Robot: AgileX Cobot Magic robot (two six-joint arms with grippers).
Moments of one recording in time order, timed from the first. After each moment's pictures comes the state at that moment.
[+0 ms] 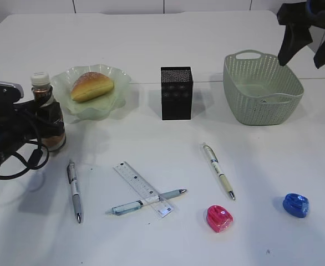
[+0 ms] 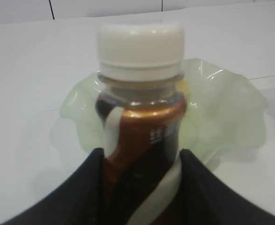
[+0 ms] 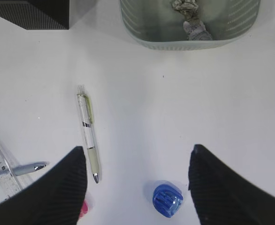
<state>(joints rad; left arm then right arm) -0.15 2.06 -0.71 -0.01 -1.11 0.00 0.06 1.74 -1.69 0.10 1.25 0.07</state>
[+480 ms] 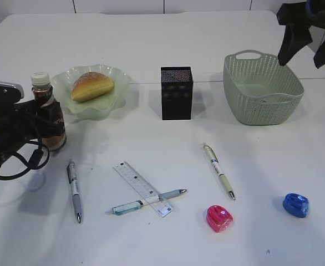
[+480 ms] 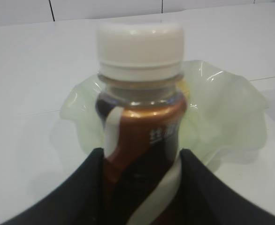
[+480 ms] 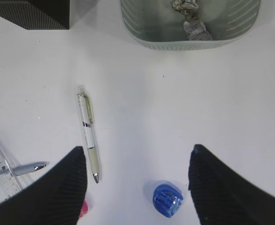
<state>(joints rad) -0.15 2.07 -0.71 -0.01 -1.12 0.00 0.06 1.74 -1.69 0.10 1.25 0.07</state>
